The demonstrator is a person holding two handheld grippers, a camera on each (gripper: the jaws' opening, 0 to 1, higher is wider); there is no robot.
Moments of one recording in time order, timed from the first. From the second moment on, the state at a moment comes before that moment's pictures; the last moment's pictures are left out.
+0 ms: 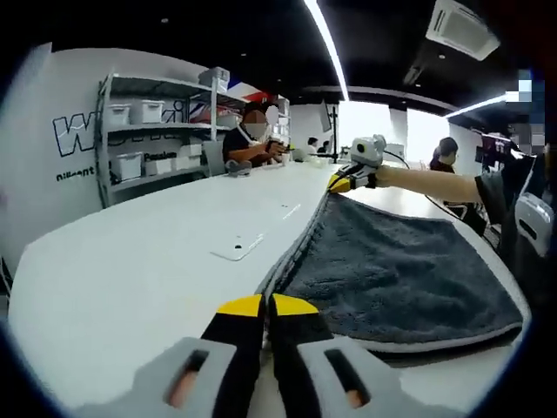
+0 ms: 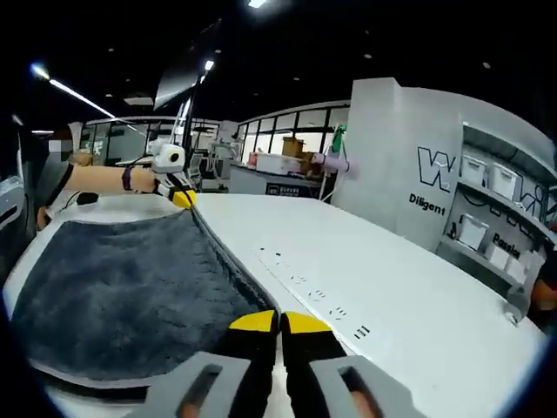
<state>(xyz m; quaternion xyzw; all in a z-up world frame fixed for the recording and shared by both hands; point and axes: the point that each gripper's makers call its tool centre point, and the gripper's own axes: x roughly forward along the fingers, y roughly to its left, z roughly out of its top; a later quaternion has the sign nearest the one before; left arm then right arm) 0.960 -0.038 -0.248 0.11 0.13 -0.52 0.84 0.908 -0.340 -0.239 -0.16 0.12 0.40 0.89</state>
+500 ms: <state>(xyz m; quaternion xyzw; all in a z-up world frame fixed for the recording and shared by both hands) 0.962 -0.045 -0.290 0.20 0.15 -0.50 0.83 0.913 -0.343 -0.294 -0.18 0.18 0.38 0.89</state>
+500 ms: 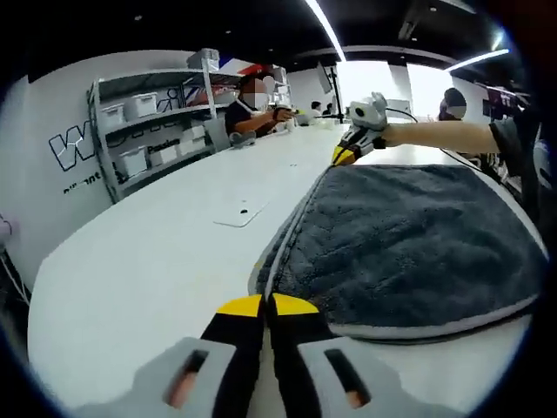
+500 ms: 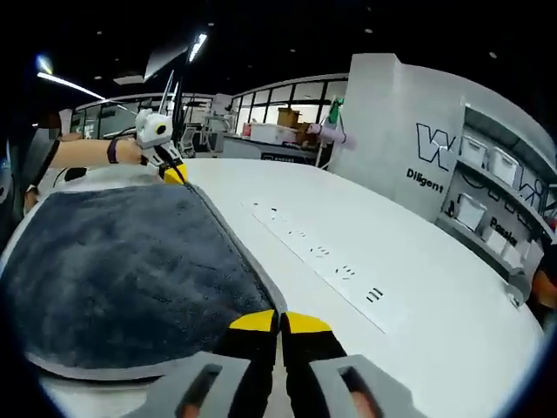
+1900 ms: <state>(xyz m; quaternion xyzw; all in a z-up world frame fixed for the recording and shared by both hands) 0.825 -0.014 -0.209 0.00 0.11 -0.48 0.87 0.743 -0.315 -0.213 -0.07 0.13 0.41 0.90</state>
